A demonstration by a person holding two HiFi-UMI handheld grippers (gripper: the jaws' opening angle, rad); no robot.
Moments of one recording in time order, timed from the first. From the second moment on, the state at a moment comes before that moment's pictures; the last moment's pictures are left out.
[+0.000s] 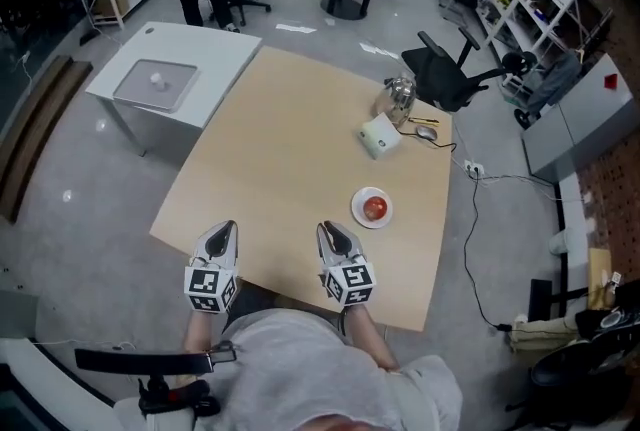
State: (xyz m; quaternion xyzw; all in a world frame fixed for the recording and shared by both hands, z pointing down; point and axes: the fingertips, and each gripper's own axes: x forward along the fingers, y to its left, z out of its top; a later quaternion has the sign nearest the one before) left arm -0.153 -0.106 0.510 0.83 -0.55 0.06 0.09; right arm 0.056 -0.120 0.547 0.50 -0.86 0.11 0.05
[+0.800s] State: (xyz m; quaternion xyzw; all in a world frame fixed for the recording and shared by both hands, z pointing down) left arm -0.177 -0.089 0.502 0.81 -0.58 0.06 0.09; right arm 0.024 -0.109 0.552 0.46 -0.88 0.12 0.06
